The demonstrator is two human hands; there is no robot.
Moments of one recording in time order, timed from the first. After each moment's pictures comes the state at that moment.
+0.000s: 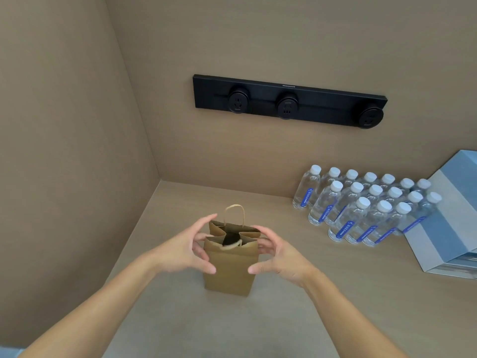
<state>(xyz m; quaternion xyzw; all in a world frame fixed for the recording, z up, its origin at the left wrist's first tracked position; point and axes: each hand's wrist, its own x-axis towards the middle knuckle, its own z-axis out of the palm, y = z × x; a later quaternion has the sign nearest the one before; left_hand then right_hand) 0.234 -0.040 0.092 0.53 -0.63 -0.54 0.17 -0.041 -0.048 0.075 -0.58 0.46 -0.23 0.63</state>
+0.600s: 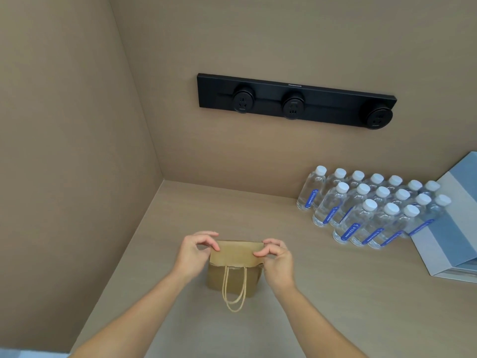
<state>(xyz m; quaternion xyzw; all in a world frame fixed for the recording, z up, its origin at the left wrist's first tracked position) 0.204 -0.048 0.025 0.63 -0.54 -0.38 0.41 -0.003 -0.049 0.014 -0.45 0.61 -0.47 0.45</state>
